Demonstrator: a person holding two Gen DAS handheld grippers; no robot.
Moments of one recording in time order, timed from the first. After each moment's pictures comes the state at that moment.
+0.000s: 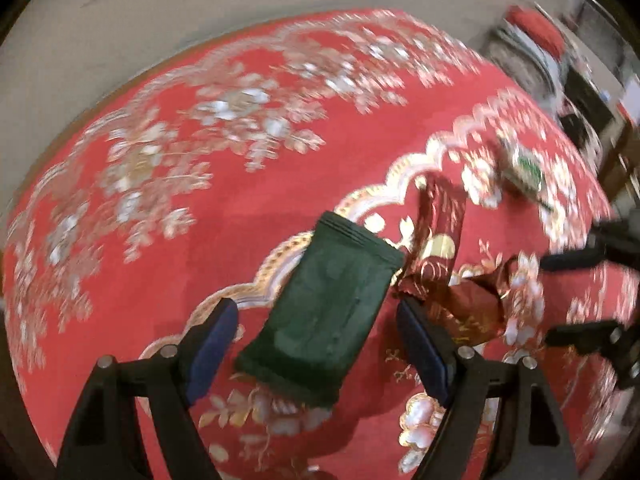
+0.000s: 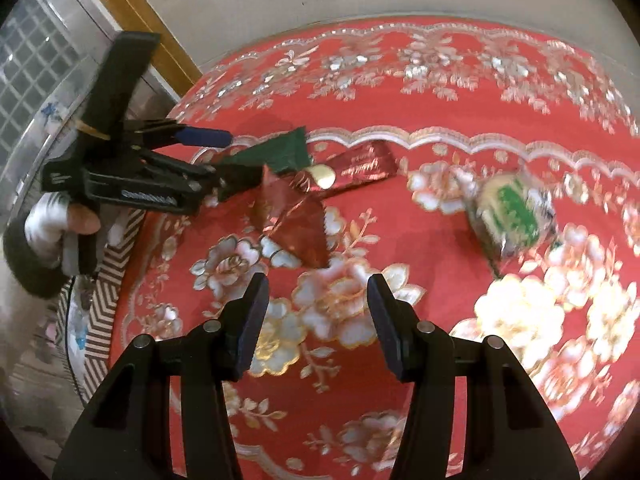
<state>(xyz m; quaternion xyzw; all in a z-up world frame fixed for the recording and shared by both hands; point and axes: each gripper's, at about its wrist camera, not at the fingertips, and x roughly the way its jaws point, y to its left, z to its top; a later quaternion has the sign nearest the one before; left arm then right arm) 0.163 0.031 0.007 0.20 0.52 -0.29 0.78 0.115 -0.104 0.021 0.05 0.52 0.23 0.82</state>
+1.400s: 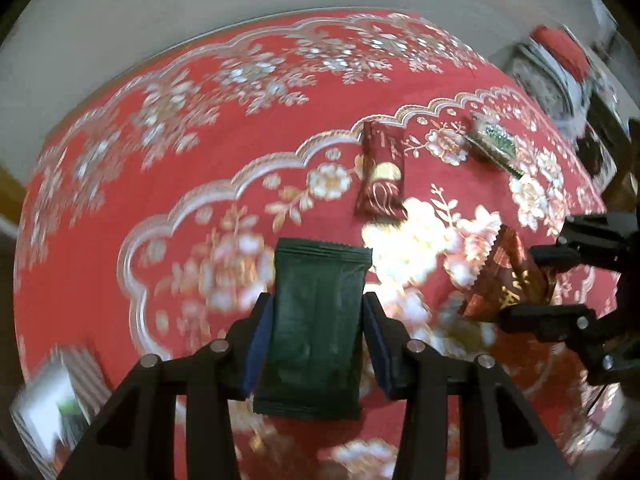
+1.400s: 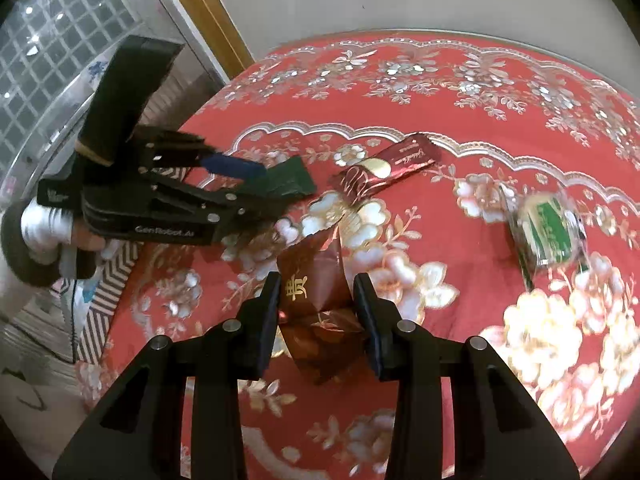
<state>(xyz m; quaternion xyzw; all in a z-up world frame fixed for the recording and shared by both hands) 0.089 0.044 0.015 0.14 0.54 -0.22 0.80 0.077 -0.100 0.022 0.03 0.50 0.30 0.81</state>
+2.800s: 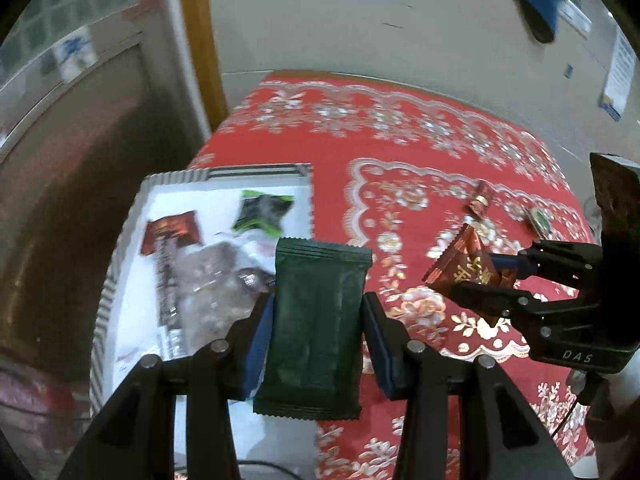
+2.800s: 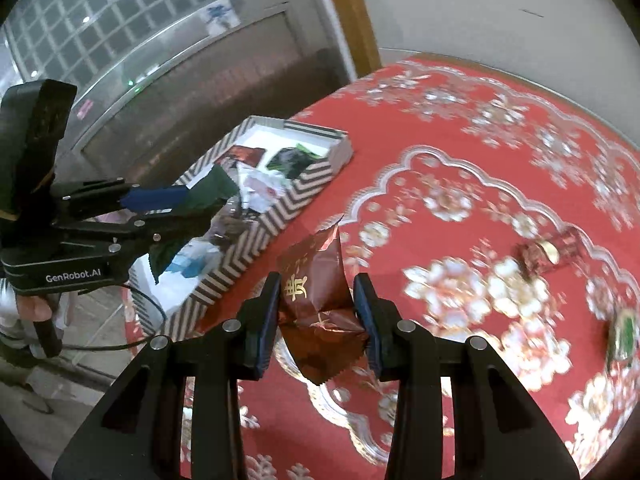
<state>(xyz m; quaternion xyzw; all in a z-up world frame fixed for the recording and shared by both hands) -0.072 0.171 0.099 -0.04 0.47 0.05 0.88 0.041 0.020 0.074 -0.05 0.46 0.46 0.76</state>
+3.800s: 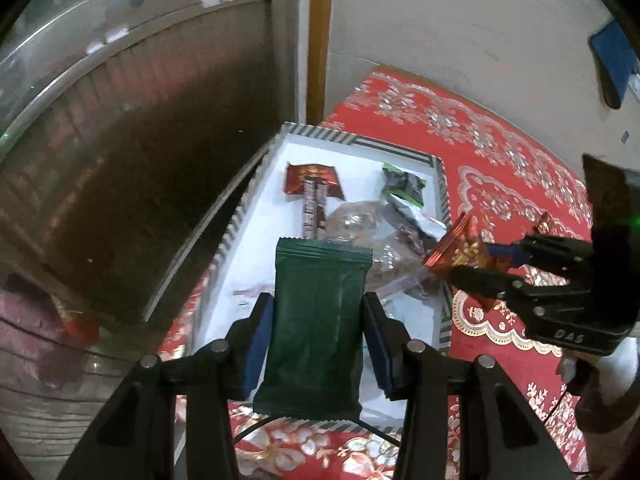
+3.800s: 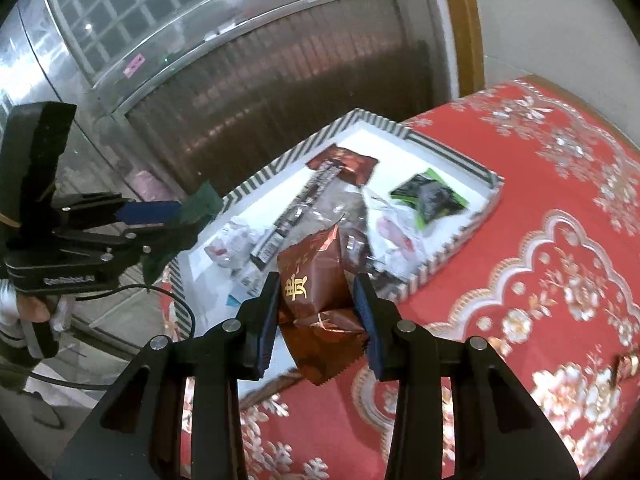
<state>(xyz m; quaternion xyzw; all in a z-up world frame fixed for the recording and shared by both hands) -0.144 0.278 0.107 -0.11 0.48 0.15 0.86 0.019 0.146 0.076 -0.09 0.45 0.55 0.70</state>
